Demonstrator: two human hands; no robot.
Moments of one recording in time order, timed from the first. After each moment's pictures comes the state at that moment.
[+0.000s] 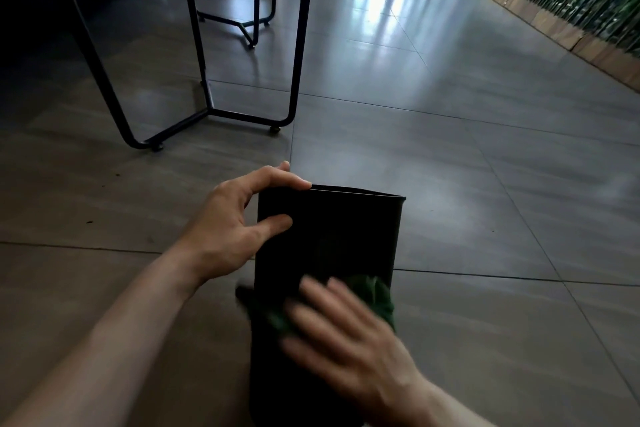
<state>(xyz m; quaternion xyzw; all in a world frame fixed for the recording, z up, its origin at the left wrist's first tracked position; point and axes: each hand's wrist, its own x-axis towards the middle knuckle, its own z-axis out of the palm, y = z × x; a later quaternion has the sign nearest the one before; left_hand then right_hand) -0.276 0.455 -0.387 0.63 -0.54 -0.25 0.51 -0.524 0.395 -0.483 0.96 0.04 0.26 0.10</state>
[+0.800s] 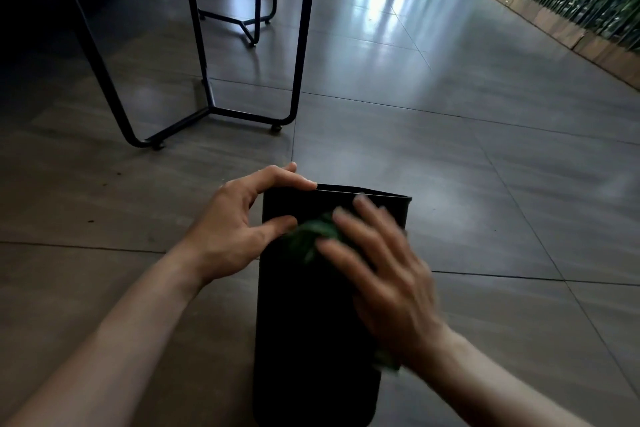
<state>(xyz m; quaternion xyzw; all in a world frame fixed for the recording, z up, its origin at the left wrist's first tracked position) -0.280 0.456 -0.380 0.61 -0.54 -0.27 0.51 -0.503 0.359 -0.428 0.94 -0.10 0.33 0.04</state>
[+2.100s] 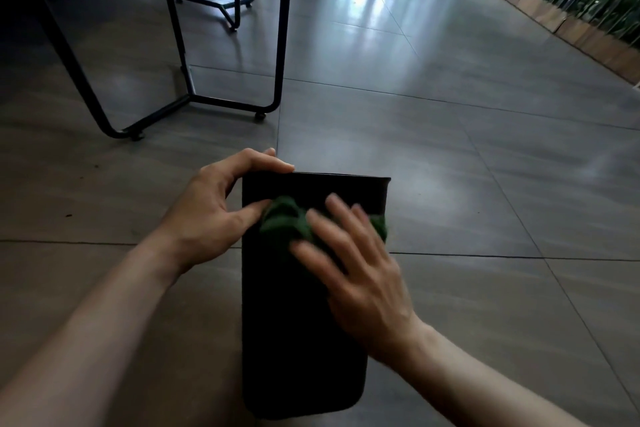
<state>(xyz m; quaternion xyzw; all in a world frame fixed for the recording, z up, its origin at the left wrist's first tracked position) -0.271 0.450 -0.394 0.60 -0.55 -0.26 0.52 -0.504 0.371 -0.448 0.94 -0.11 0.32 0.03</state>
